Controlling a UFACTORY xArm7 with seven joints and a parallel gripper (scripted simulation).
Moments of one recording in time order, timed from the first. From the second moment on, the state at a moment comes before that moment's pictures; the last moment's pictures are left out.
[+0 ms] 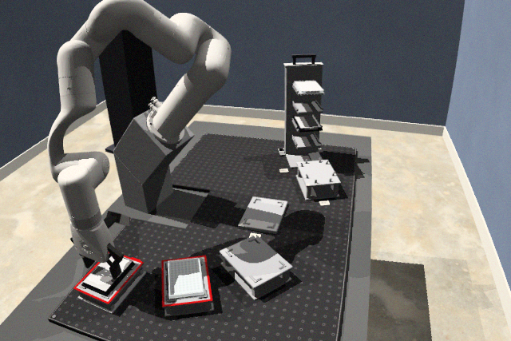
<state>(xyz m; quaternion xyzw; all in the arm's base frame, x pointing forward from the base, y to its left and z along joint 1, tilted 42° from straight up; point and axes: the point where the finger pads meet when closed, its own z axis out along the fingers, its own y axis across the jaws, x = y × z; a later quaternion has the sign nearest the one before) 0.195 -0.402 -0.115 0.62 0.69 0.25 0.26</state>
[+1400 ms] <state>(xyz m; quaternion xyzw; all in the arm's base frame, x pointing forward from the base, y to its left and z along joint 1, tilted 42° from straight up) 0.156 -0.403 -0.072 0.62 0.69 0.25 0.26</state>
